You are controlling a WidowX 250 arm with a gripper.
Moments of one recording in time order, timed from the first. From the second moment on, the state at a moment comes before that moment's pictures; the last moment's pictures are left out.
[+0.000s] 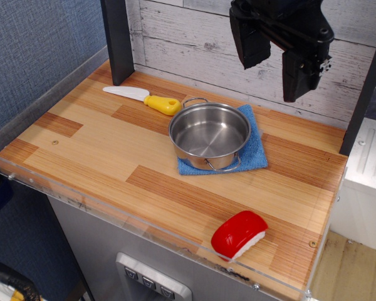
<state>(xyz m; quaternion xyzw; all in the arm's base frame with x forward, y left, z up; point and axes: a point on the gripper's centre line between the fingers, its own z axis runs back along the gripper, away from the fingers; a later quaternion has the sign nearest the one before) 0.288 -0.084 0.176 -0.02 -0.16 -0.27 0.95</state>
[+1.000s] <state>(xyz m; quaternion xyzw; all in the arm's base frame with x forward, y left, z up) 0.221 -0.089 0.140 -0.03 -0.14 -0.25 0.96</state>
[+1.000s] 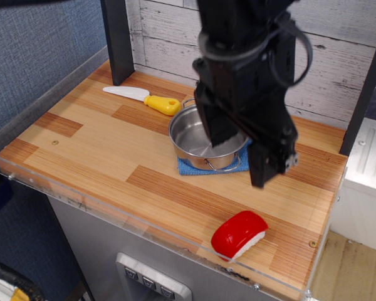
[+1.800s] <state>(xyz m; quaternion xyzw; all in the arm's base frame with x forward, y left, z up) 0.217 -0.093 0.075 -0.01 -0.14 -0.22 0.97</state>
